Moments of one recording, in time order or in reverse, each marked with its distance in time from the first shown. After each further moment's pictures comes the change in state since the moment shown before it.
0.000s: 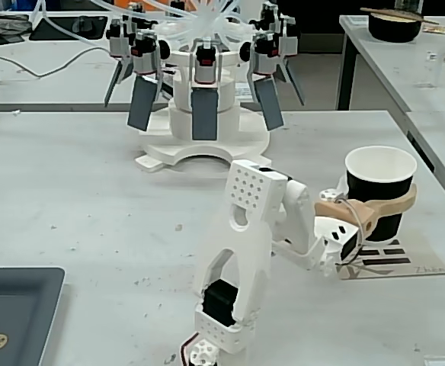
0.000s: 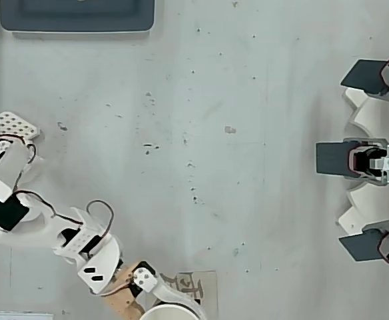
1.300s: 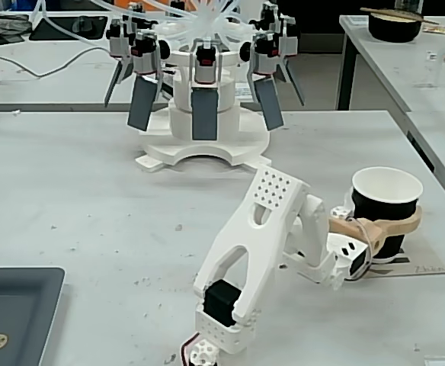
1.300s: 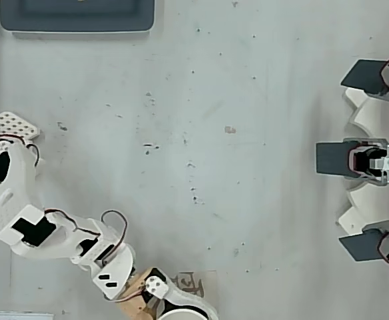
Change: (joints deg) arm 1.8 -17.4 -14.1 -1.0 2.7
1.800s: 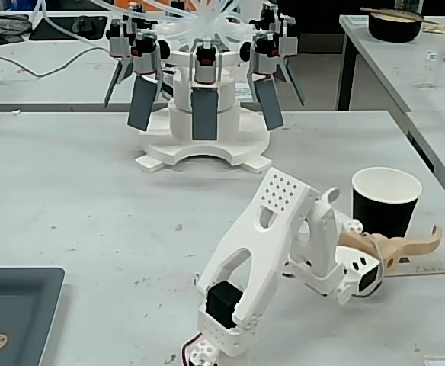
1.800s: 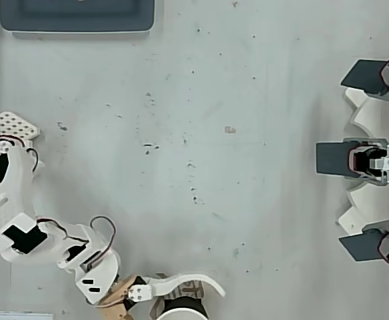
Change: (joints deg) arm 5.1 1.3 5.6 -0.6 0.0
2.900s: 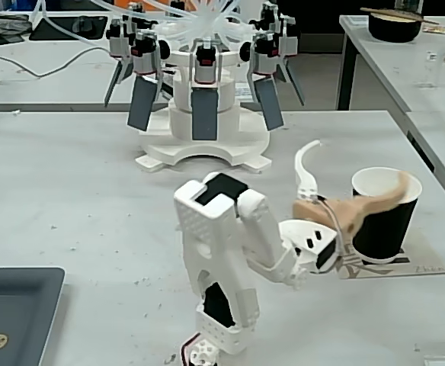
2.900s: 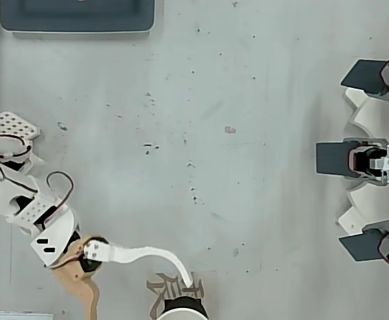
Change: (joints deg) arm -6.4 52.9 42.9 -4.2 0.0
